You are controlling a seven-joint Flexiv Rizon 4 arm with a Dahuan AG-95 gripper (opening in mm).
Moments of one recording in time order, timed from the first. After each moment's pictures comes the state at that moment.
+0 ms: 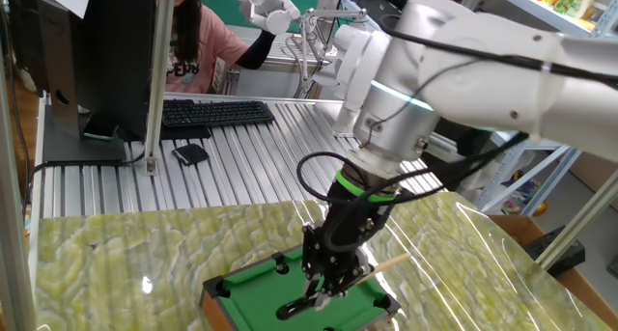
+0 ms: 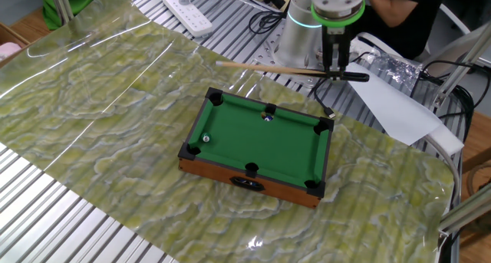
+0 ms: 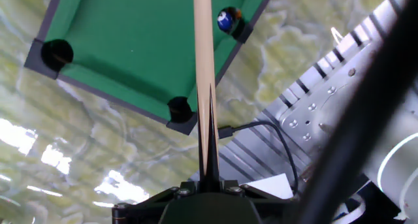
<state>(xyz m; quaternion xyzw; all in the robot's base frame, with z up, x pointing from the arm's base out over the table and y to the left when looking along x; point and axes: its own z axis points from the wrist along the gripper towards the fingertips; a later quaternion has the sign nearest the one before) 0.302 0.173 0.243 -0.60 -0.79 -0.02 0.16</state>
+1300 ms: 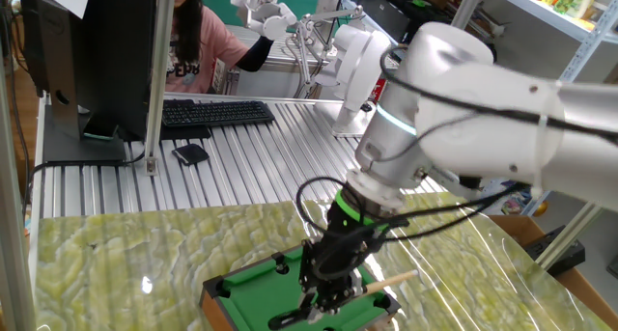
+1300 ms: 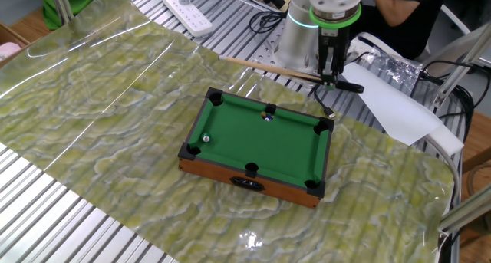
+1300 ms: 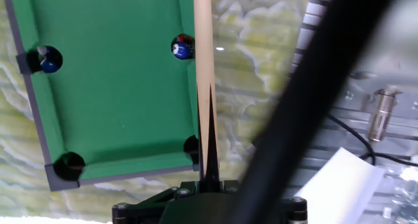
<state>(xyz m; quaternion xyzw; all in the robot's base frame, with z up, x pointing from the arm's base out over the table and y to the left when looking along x) 0.299 0.174 0.213 -0.64 -0.76 -0.04 0.13</state>
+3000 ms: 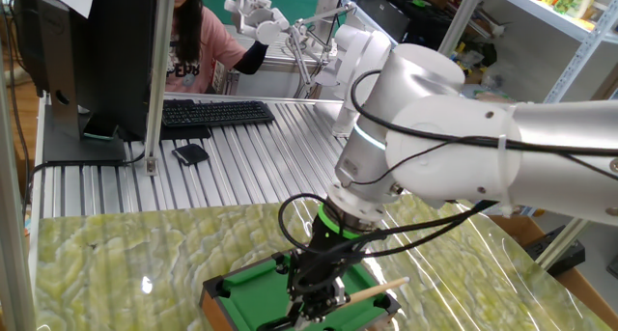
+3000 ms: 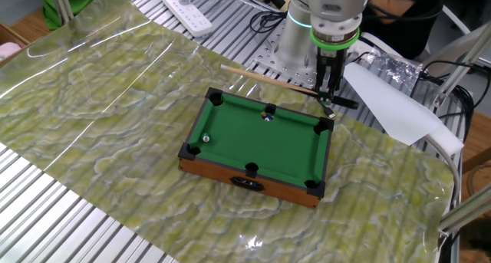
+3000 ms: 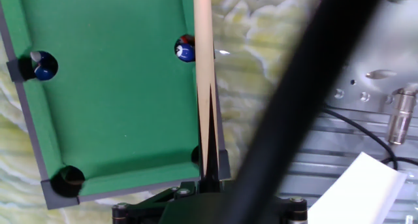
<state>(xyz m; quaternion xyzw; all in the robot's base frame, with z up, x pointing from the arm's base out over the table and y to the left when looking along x) 0.314 0.181 0.178 -0.65 -0.75 -0.03 0.12</state>
